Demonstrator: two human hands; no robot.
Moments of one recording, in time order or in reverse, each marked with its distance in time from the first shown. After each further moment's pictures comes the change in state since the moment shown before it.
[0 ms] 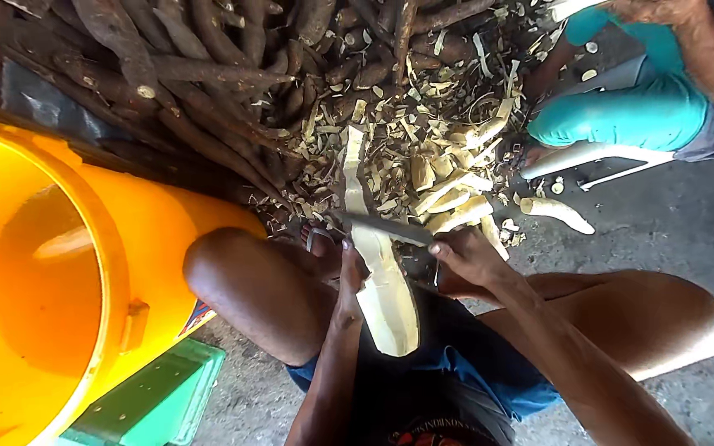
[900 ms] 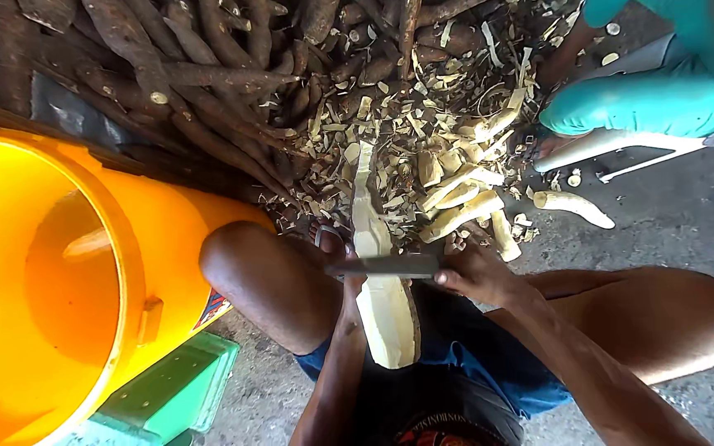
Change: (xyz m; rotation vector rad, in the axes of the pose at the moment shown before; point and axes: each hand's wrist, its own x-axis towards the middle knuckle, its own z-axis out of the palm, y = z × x) left_hand 0.012 -0.054 -0.054 -0.107 -0.093 -0.043; right_hand -0.031 0.001 0.008 0.035 -0.120 -0.128
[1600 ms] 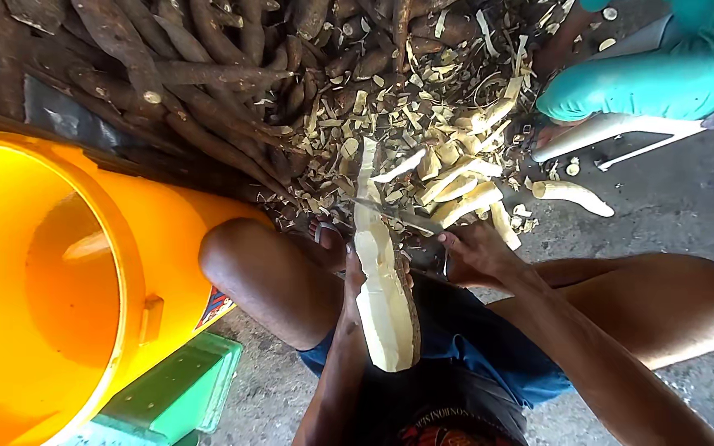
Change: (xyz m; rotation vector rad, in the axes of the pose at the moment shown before) left_hand -0.026 0.026 0.045 -0.405 -0.241 -0.401; right_hand 0.009 0.028 0.000 -0.051 0.006 0.291
